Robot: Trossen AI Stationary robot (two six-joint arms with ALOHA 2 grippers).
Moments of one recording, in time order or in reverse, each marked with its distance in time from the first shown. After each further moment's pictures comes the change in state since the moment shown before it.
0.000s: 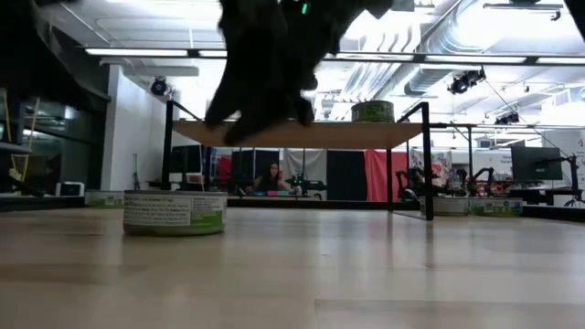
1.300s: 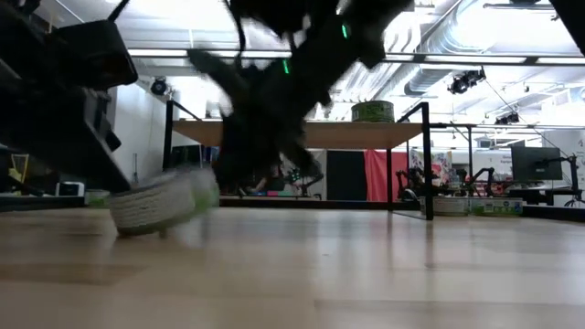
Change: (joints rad) left arm 0.237 0.204 -0.189 0.569 0.345 0.304; right arm 0.007 0.089 -0.080 0.222 0.083 0.291
